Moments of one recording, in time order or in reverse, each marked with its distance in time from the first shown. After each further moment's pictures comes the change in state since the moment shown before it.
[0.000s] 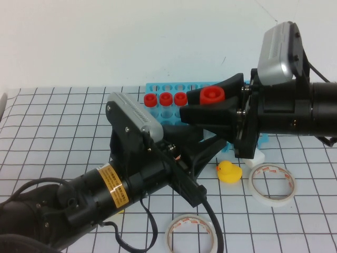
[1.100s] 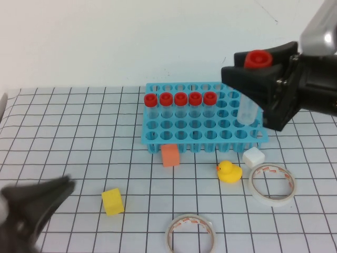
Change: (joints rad) right arm -0.036 -0.179 0.058 0.030 -0.265 0.004; left arm 0.561 -0.826 0.219 1.231 0.259 -0.960
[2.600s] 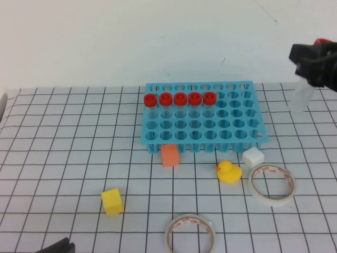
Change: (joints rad) right arm 0.000 -0.054 0.033 -1.011 -0.562 1.462; left arm 0.006 -0.398 0.267 0.000 -0.020 -0.180
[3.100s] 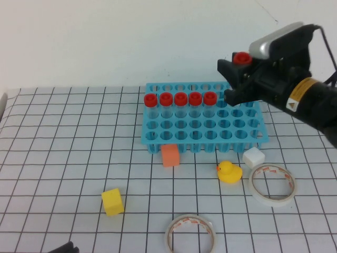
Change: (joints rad) right arm 0.000 0.456 -0.103 -1.189 -0.582 0.813; left arm 0.000 0.000 0.000 0.000 -0.031 0.000
